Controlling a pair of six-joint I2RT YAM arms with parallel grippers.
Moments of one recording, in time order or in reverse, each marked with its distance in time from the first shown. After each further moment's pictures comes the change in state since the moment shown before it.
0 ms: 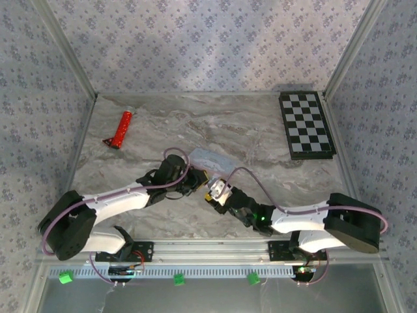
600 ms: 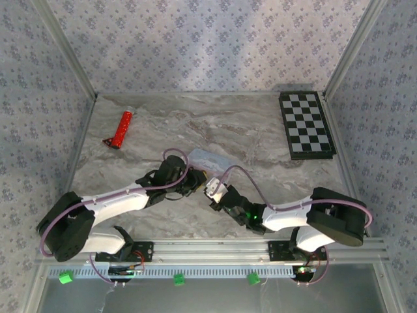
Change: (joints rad) left arm -0.009 -0.011 -0.005 -0.007 -0.020 -0.003; right arm 0.000 0.130 0.045 0.083 0.086 0.023
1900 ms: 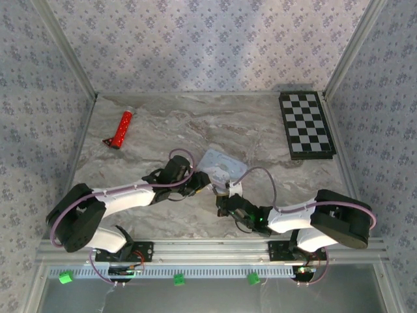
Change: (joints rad) left arm 0.005 0.105 0.032 -0.040 0.008 0.123; right arm -0.026 -0.044 -0.095 -0.206 -0.105 0.933
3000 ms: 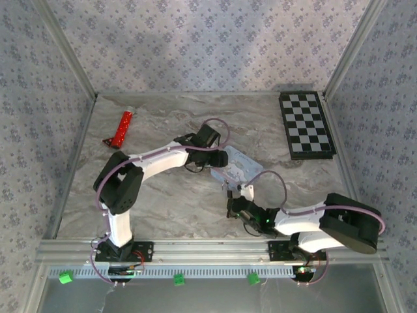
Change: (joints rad) left arm 0.019 0.460 0.700 -0.529 -0.174 0.570; right arm -0.041 -0.110 -0.073 -0.159 0.016 0.140
